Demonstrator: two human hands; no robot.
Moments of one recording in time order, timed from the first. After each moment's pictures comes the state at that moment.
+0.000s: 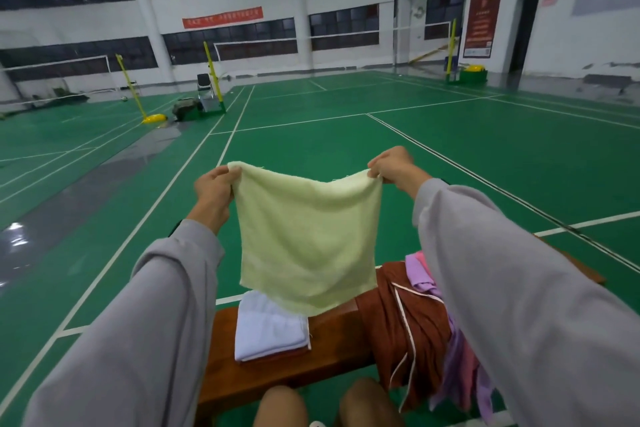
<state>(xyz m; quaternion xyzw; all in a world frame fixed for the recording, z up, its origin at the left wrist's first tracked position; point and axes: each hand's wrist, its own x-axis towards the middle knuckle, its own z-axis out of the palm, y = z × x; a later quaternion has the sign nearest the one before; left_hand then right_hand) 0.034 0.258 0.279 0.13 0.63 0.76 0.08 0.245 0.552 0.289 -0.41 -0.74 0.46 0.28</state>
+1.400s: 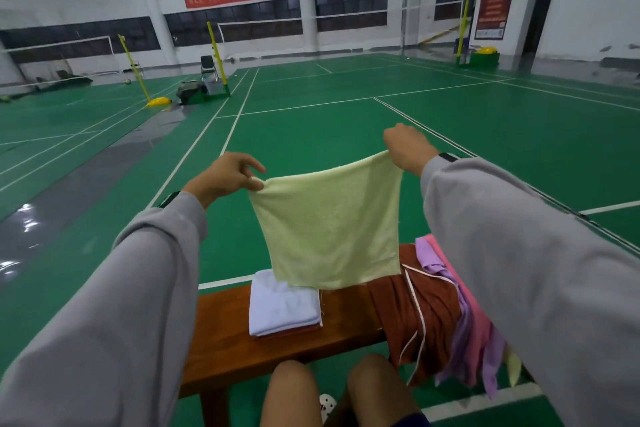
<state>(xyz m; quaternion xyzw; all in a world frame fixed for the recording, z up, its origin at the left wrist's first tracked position) 0.026 0.215 0.294 0.41 0.84 0.35 0.09 0.257 0.520 0.303 -0.28 -0.94 -0.14 0.15</state>
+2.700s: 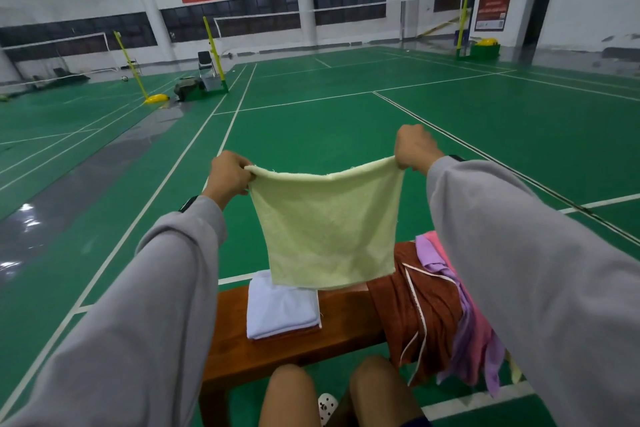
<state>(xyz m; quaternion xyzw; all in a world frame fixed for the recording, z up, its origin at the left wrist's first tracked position) 0.015 0.251 0.272 0.30 0.87 0.39 -0.02 0.256 0.542 0.289 -0.40 -0.89 0.07 0.19</state>
